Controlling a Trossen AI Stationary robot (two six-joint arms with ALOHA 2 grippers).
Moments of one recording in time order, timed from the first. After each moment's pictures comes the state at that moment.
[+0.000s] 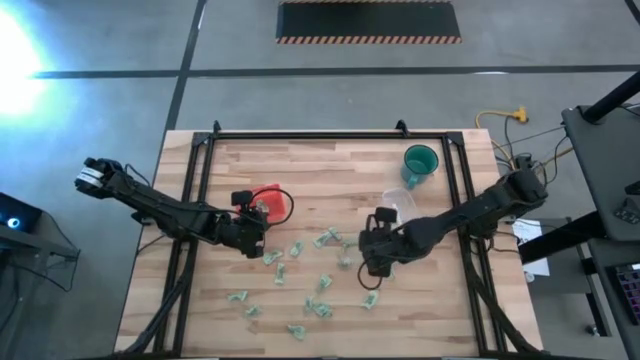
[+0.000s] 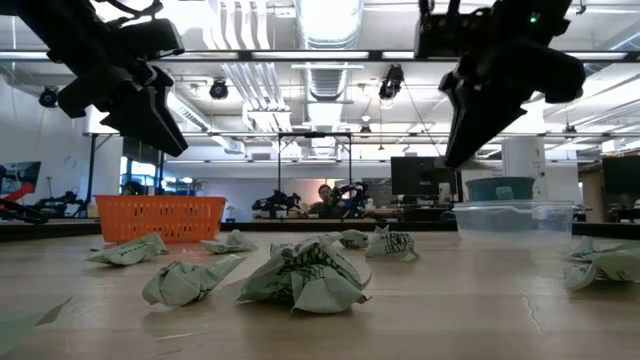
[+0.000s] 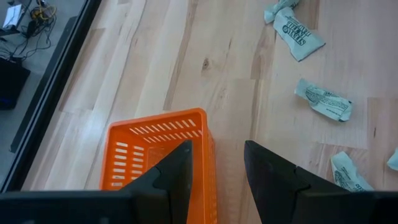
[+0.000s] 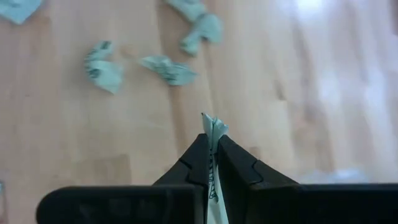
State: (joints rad) left arm -0.34 1.12 0.67 -0.53 -0.62 -0.28; right arm 0.36 1.61 1.07 -0.75 0.46 0.43
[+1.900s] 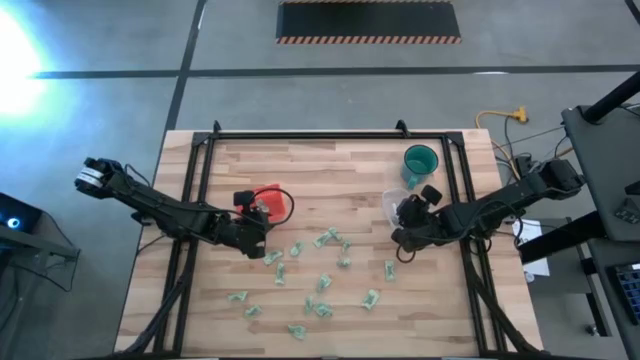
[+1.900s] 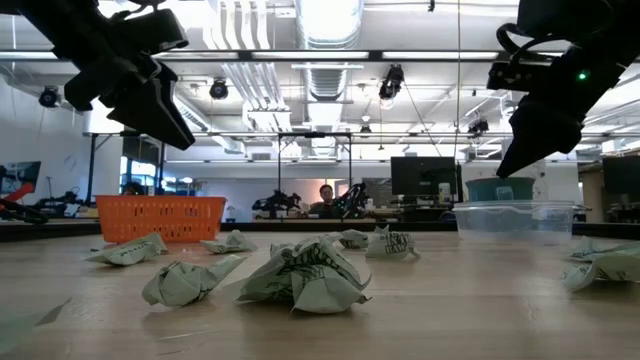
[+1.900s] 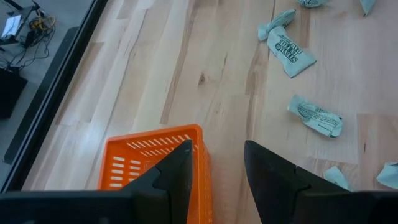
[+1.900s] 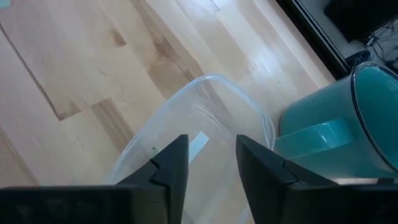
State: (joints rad) left arm -0.34 1.13 0.67 -0.48 -0.62 -0.25; right arm 0.32 1.23 0.64 -0.77 0.76 0.78
